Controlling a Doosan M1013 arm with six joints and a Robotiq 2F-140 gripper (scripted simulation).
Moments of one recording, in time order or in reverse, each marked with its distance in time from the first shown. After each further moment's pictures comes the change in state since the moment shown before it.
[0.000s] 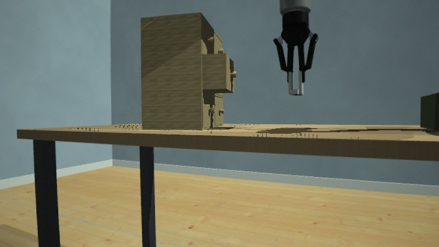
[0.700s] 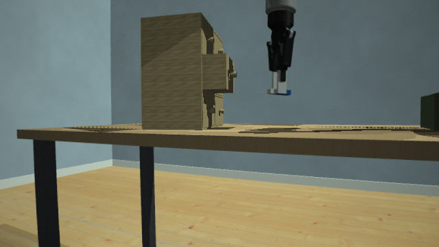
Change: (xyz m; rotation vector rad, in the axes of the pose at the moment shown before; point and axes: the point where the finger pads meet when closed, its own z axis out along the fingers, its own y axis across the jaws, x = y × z) arm 0.033 0.041 -0.001 0.010 0.064 0.783
